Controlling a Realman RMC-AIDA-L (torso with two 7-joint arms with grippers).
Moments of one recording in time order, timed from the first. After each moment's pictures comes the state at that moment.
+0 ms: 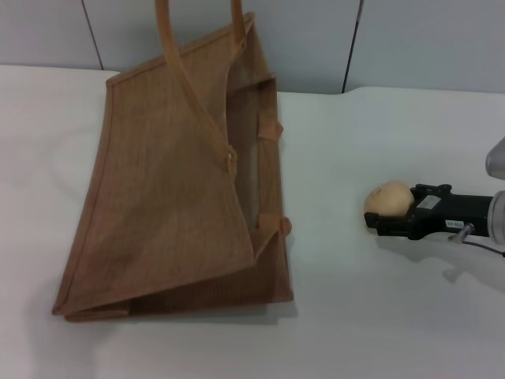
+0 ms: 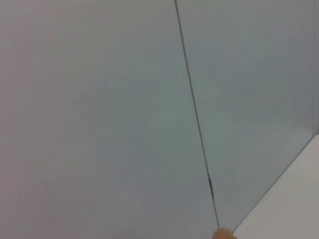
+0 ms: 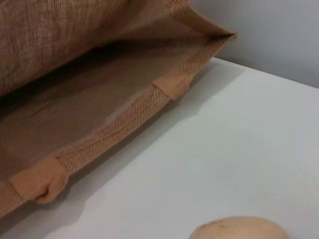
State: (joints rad) left arm -0.69 -2.03 0.96 1.67 -0.80 -1.41 0.82; right arm 0.74 2.02 -0.62 -0.28 -2.19 -0.99 1.33
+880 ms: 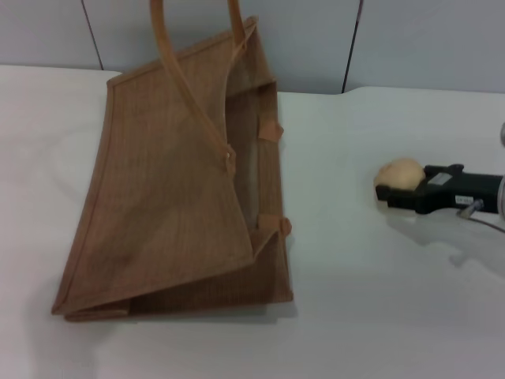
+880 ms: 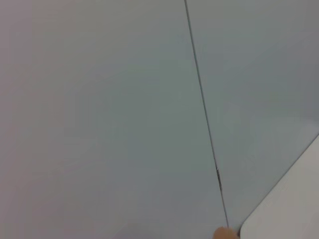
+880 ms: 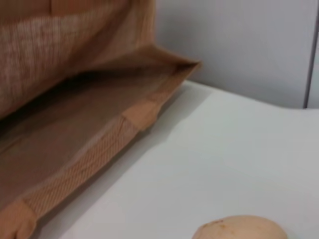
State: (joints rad) left arm -0.69 -2.03 0.96 1.67 -0.77 -1.40 0.83; right arm 0.75 2.02 -0.61 -0.34 -2.18 -0.99 1.44
